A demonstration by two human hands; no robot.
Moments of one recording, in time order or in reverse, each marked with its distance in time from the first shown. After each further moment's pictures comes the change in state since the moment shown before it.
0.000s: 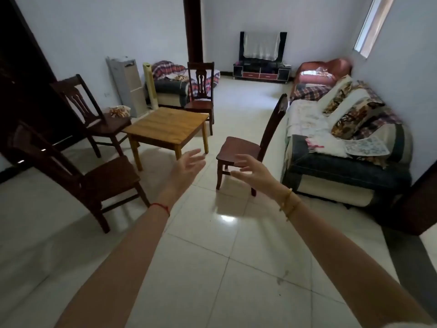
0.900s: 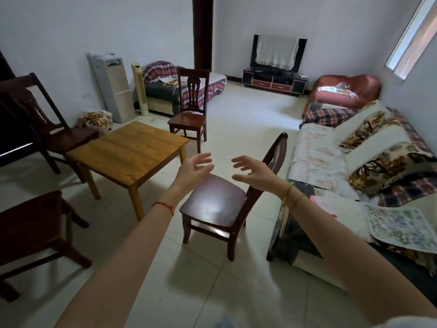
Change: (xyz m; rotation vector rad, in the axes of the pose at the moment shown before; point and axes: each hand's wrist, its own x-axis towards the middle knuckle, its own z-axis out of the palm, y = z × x) left_hand 0.623 -0.044 0.274 -0.018 0.022 -0.058; right_hand 0.564 0.266 -0.330 -0.261 -0.172 -0.077
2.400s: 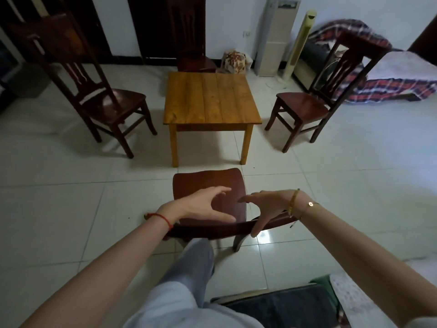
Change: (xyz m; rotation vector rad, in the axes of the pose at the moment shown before) left_hand 0.337 -0.068 0.341 0.308 0.122 -0.770; right_hand 0.401 0.371 -0.170 -0.911 -1.311 -0.689
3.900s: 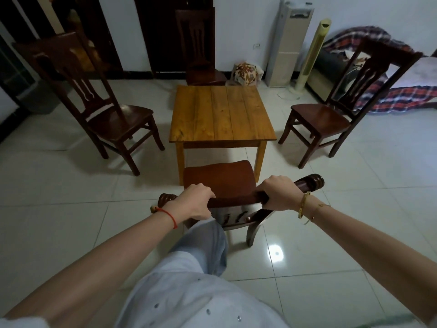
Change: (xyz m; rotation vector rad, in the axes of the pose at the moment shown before) left_hand 0.105 -0.043 -0.093 0.495 0.191 -0.108; right_hand 0.118 0.065 -0.086 -0.224 0.607 -0.007
